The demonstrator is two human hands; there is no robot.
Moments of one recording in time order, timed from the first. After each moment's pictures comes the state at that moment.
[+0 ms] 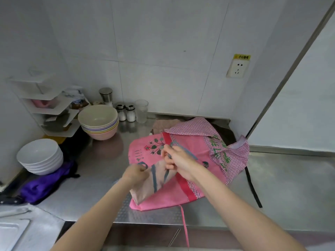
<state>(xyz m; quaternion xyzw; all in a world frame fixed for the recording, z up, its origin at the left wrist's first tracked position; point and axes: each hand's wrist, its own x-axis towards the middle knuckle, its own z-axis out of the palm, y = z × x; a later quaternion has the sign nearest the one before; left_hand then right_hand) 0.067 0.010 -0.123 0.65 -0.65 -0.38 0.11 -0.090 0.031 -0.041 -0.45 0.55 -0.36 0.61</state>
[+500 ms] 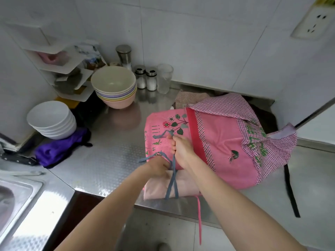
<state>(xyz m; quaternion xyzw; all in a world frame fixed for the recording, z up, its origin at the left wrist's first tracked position) 0.055 -0.008 -0.198 0.54 -0.69 -0.48 -0.01 -0.048 -0.042 -0.156 -0.29 0.61 -0.38 0.63</state>
